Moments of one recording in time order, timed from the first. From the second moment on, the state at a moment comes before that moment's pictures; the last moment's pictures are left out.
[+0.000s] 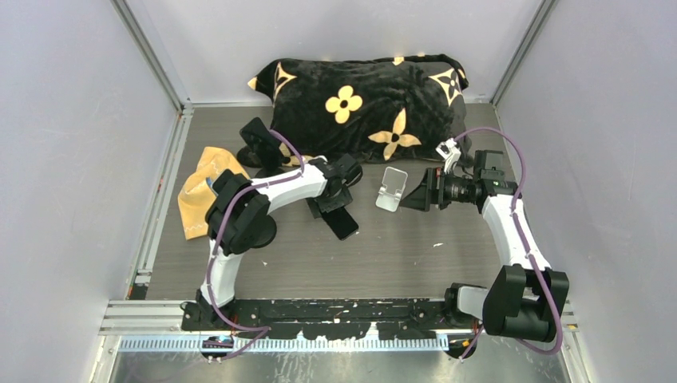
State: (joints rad) left arm -0.80 2.07 1.55 -0.83 -0.36 -1.25; right arm -0.14 1.20 0.88 -0.67 -1.02 -0.17
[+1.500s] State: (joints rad) left arm -0.95 1.70 0.96 0.24 0.18 -0.44; right arm 0.16 1.37 0.86 -0.50 -0.85 0.15
